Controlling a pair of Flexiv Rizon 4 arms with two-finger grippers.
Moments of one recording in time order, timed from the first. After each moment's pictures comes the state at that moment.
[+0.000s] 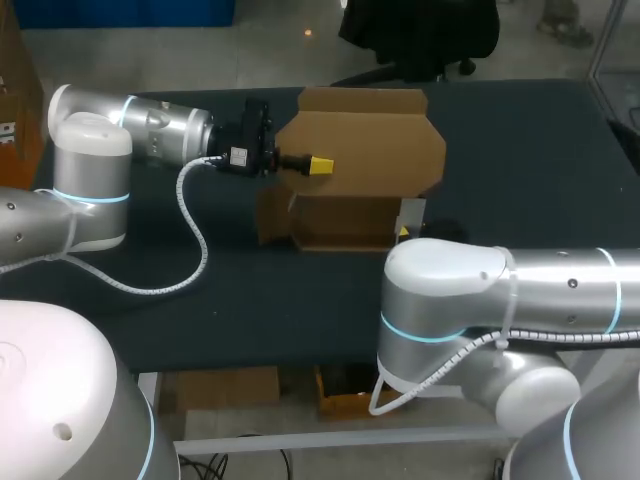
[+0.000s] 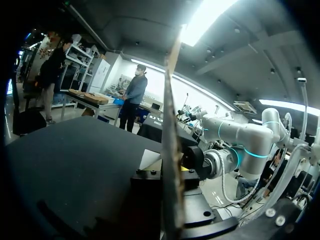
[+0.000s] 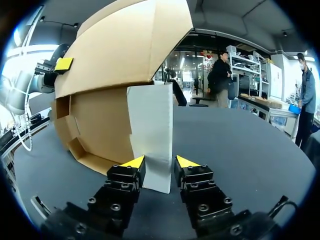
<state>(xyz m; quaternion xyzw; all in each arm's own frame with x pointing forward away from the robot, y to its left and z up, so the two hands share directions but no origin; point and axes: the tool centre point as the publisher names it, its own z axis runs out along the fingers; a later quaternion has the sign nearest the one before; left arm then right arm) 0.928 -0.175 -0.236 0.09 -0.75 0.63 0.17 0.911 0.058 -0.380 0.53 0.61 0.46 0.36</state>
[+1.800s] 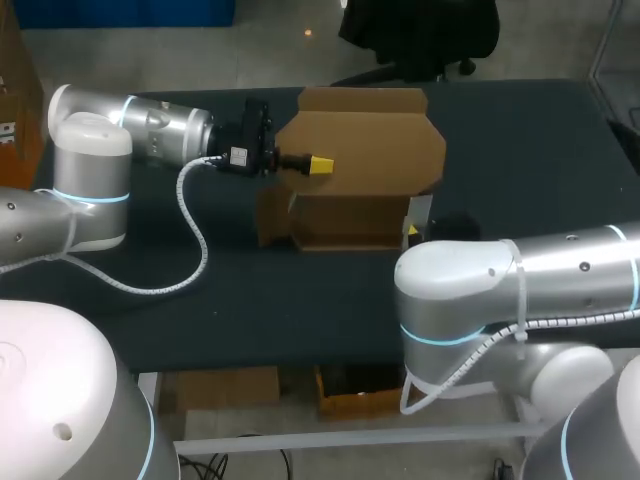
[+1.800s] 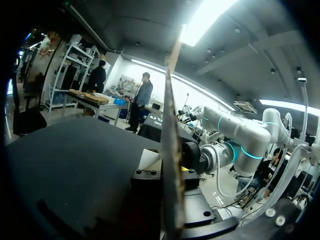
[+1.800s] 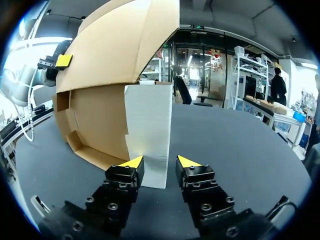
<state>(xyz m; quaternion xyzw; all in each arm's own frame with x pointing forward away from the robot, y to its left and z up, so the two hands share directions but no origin) 0.928 -0.175 -0.235 0.09 -0.75 0.64 0.17 0.914 0.041 -0.379 0.50 0.65 0.45 0.34</state>
